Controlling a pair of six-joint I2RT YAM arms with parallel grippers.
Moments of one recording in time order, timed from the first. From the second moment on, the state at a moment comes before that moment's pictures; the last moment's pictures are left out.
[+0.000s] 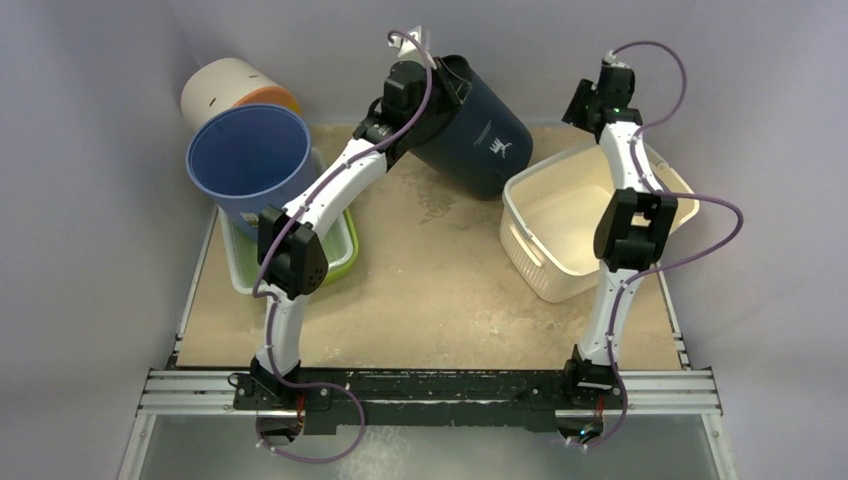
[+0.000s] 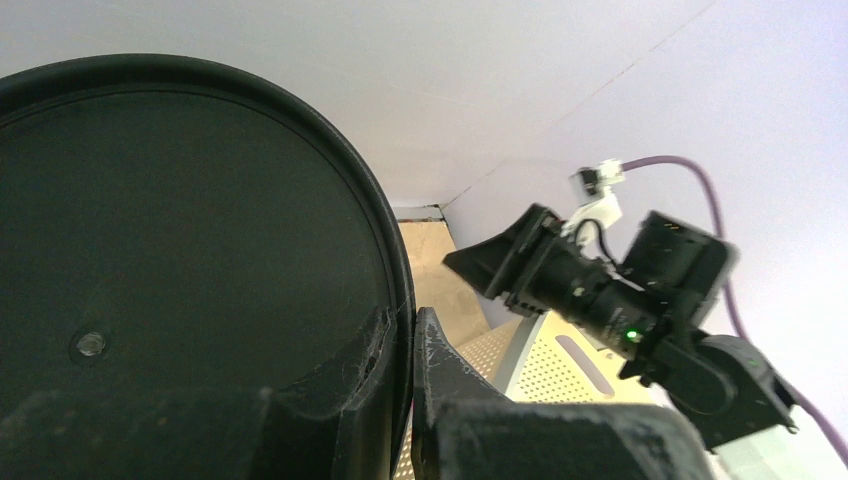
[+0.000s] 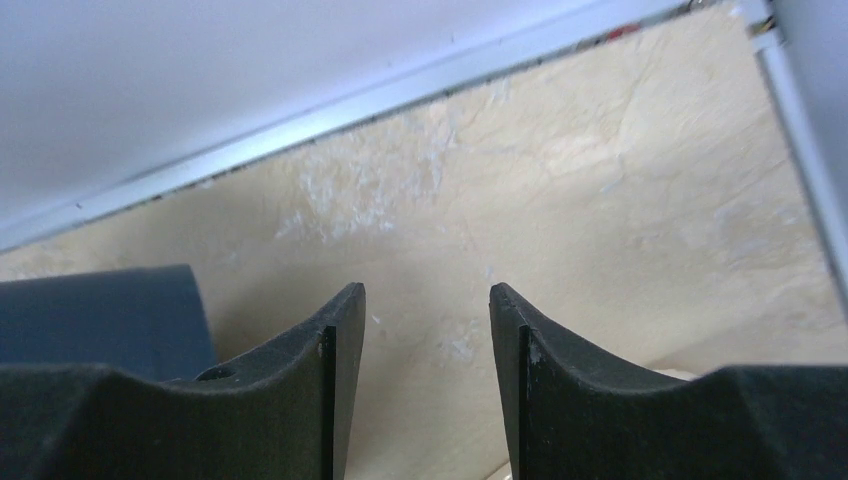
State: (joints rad) left arm -0.57 2.12 2.13 -0.04 0.00 -0.70; right arm -0.10 2.23 2.09 -0.46 0.00 0.27
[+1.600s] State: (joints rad) left arm -0.64 2.30 2.16 0.14 0.13 -0.73; right arm 0.04 2.19 1.93 -0.44 -0.28 0.19
